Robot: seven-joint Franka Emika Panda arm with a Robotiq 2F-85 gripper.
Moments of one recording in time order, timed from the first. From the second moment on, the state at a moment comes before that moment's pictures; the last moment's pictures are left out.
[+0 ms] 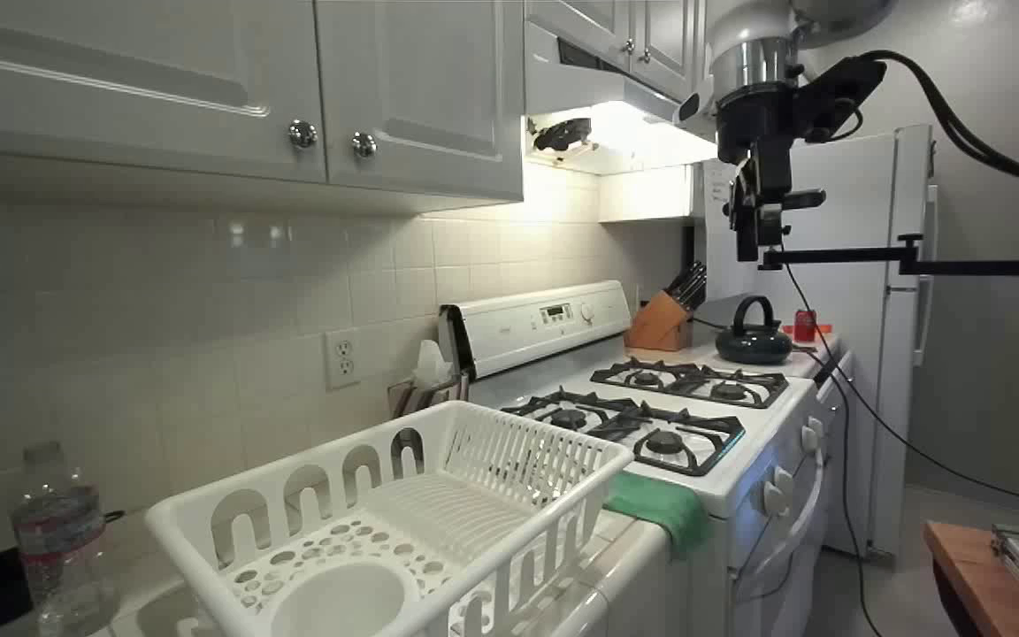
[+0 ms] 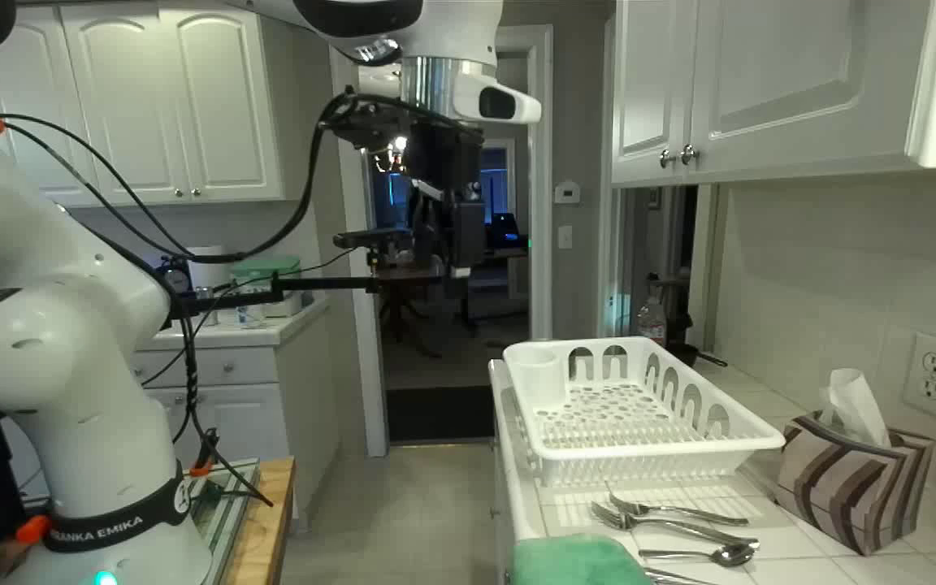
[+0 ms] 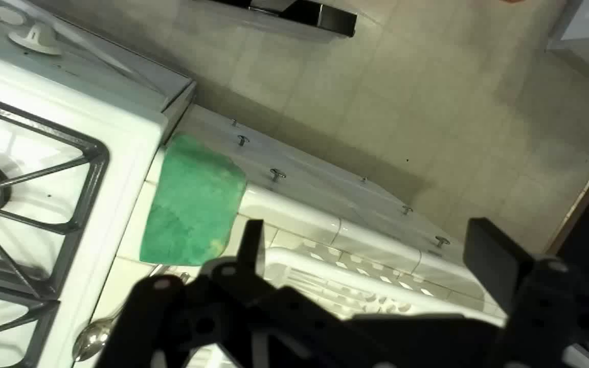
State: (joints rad) arm 0.02 -0.51 -0.23 -2.33 0.04 1.74 -0.38
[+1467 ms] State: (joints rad) arm -0.06 -0.18 -0.22 -2.46 0.06 2.40 -0.28
